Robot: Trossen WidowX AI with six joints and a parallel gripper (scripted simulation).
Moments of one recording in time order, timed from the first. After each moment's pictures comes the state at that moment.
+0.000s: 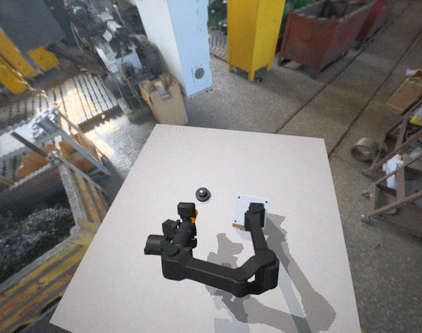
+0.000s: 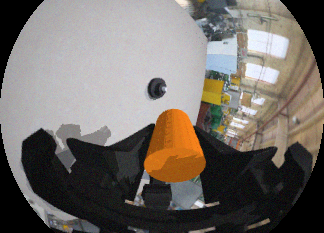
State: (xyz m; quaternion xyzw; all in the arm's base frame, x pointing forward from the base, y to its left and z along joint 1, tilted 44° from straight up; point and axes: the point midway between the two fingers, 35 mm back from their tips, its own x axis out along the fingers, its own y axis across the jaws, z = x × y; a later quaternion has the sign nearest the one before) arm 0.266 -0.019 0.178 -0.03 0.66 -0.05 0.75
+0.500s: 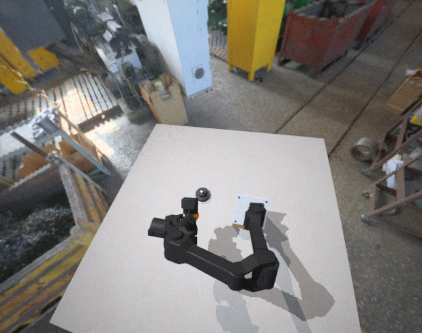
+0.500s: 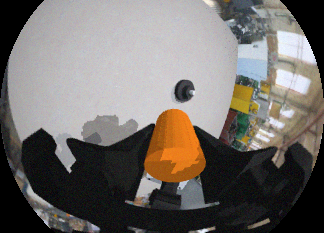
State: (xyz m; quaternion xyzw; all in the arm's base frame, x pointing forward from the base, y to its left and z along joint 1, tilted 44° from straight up) arm 0.269 -0.006 0.153 0.07 0.66 0.07 0.75
